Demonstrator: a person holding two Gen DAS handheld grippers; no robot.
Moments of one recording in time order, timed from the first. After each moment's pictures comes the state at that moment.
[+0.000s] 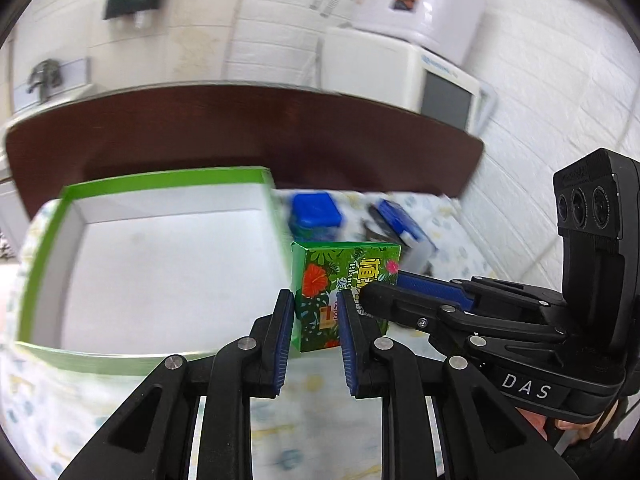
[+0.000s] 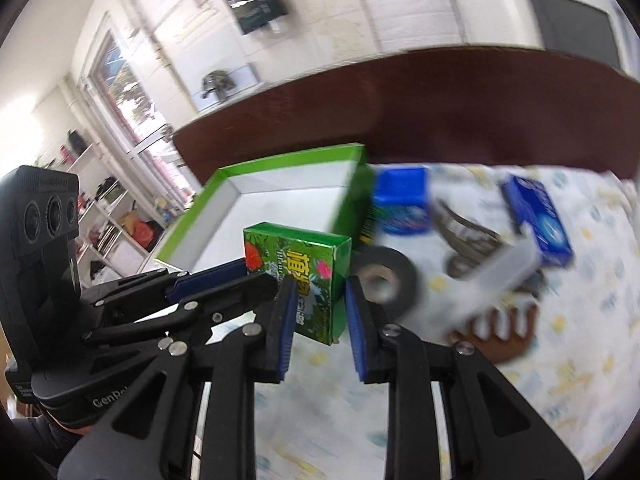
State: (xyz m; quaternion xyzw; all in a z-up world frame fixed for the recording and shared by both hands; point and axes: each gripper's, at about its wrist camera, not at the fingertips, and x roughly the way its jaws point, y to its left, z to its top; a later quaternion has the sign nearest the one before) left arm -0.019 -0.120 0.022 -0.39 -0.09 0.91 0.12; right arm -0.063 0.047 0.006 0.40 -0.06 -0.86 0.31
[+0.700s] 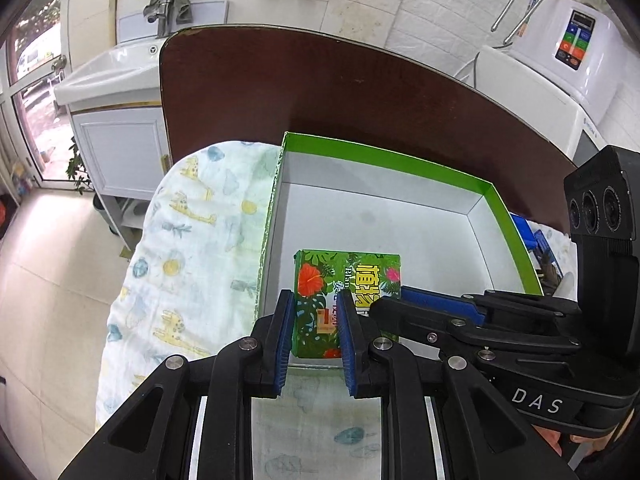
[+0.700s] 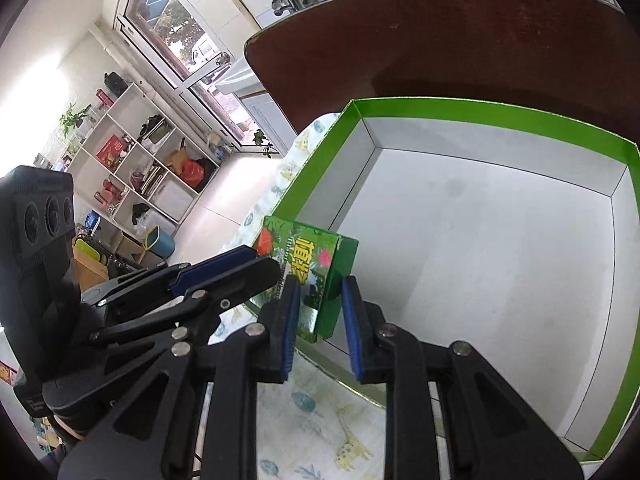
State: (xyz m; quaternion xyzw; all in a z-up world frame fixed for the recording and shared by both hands) left arm -0.022 -0.313 -0.018 -0.44 -0.13 0.89 -0.02; right arm -0.095 -0.177 -0.024 0.49 -0.04 -0.77 0.41
